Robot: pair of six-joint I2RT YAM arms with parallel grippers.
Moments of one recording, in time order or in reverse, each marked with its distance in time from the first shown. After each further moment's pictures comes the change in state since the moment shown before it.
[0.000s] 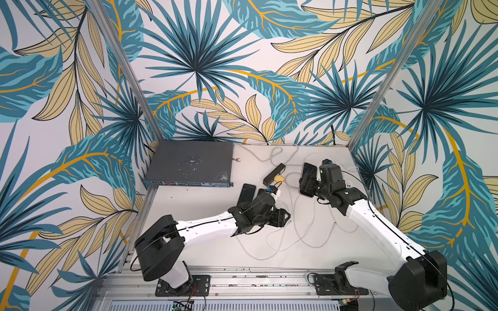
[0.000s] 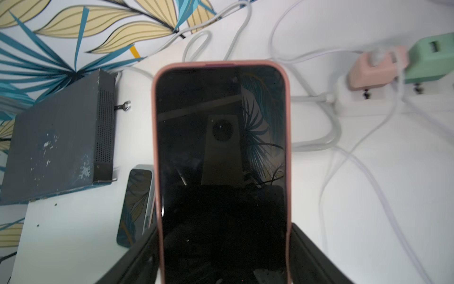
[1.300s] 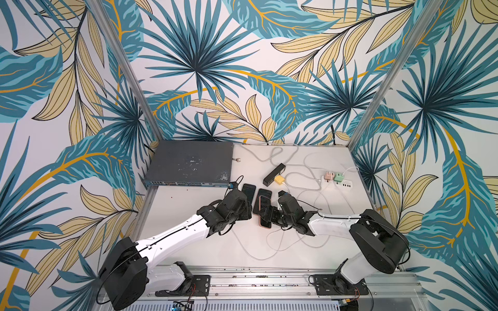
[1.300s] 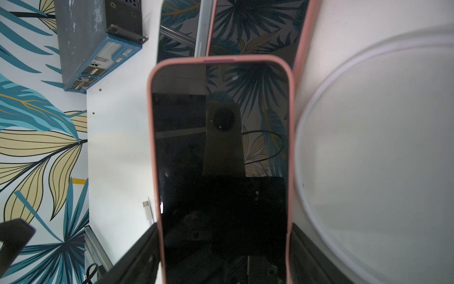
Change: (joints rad) left arm 0.190 -0.262 -0.132 -0.305 -0.208 -0.042; right arm 0.364 0.319 -0.344 0.655 -0.212 0.351
